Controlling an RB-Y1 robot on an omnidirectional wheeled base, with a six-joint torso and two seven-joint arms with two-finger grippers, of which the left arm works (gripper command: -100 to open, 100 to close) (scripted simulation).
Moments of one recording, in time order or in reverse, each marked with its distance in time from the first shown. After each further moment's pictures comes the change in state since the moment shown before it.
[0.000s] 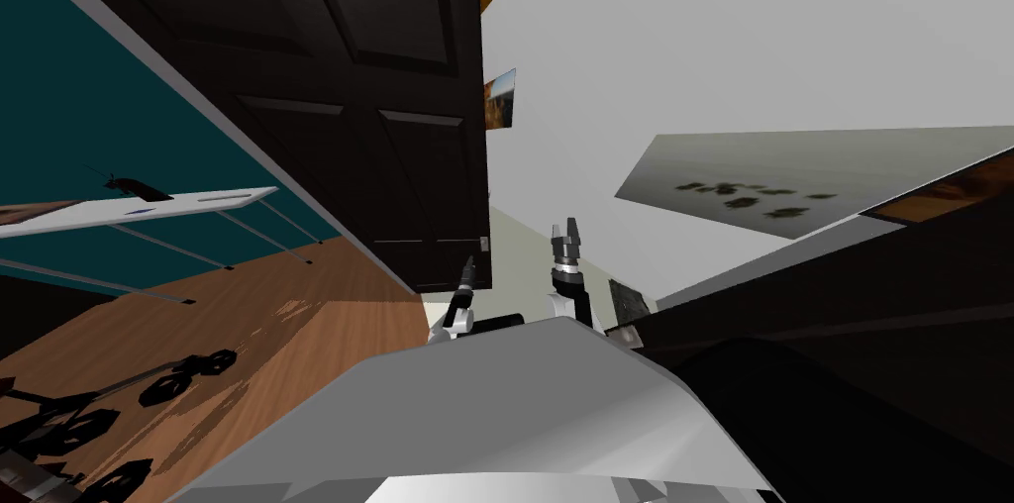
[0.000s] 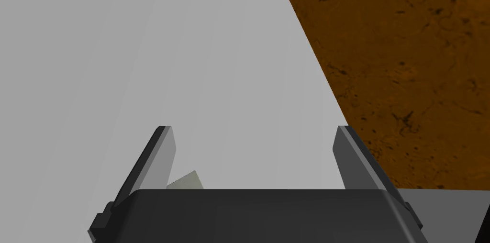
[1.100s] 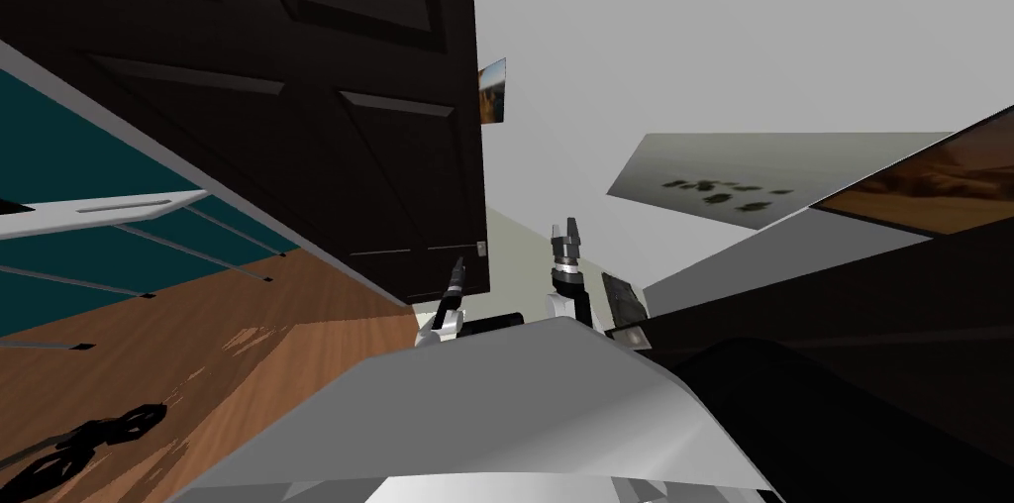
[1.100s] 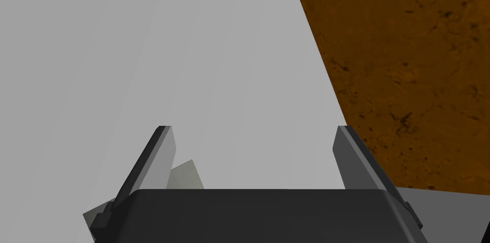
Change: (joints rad) arm 0.017 0.049 0.125 -0.002 -0.100 0.002 0.060
